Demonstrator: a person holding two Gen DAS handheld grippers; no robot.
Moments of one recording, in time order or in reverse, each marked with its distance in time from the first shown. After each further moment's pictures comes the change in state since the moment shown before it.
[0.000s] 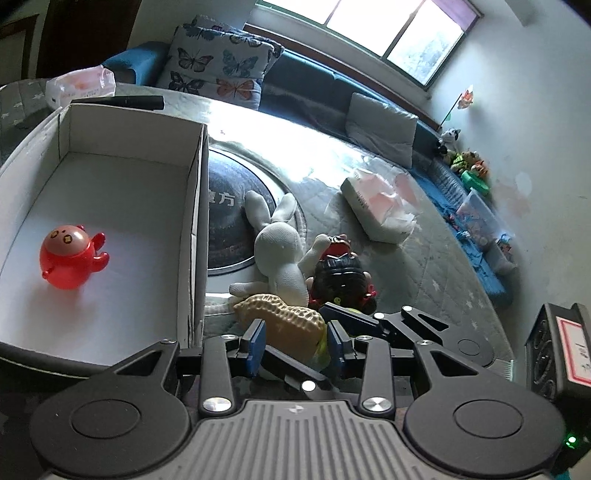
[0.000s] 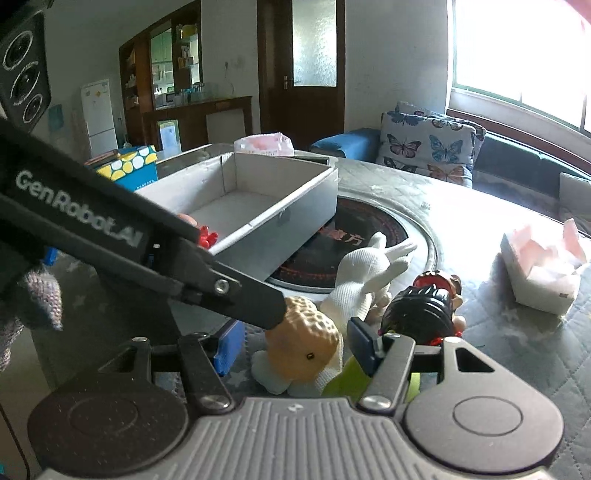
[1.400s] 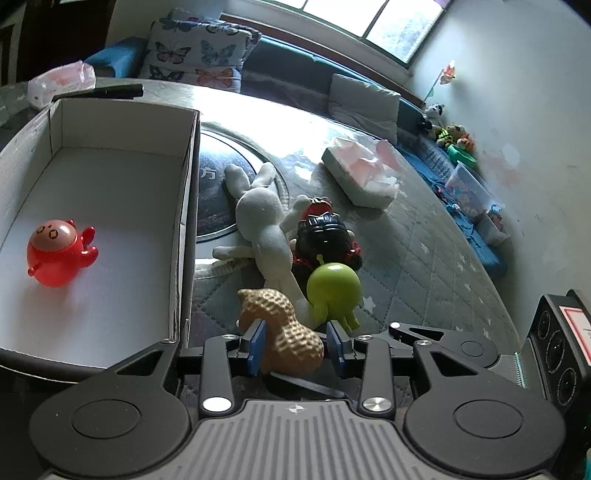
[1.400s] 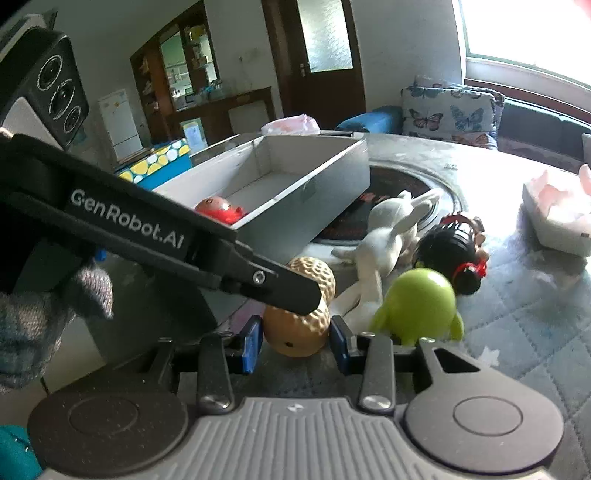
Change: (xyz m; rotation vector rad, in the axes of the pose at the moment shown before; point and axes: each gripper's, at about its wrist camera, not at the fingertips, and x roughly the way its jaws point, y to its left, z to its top) left arm -0.006 -0.010 -0.028 0.083 0.037 -0.024; right arm -0.031 -0.002 -0.028 0.082 0.048 0.144
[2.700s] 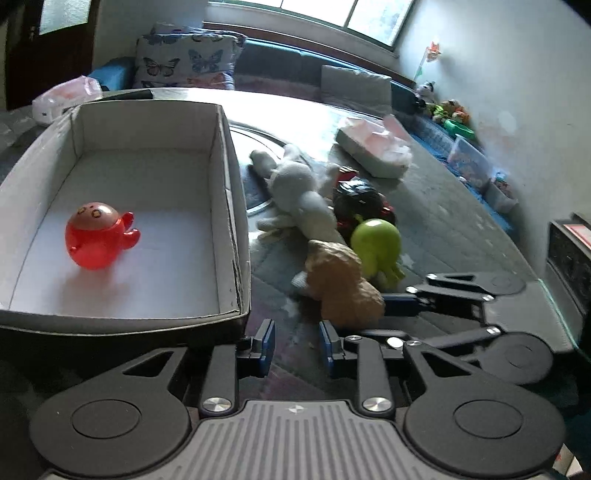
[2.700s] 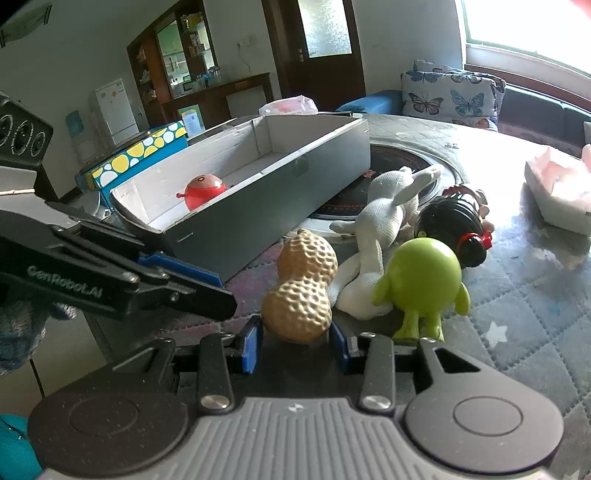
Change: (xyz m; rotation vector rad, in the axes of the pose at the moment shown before) left arm -0.012 0.034 -0.027 0.120 0.005 0.054; right arm 0.012 -0.005 -0.008 0.013 0.046 -0.002
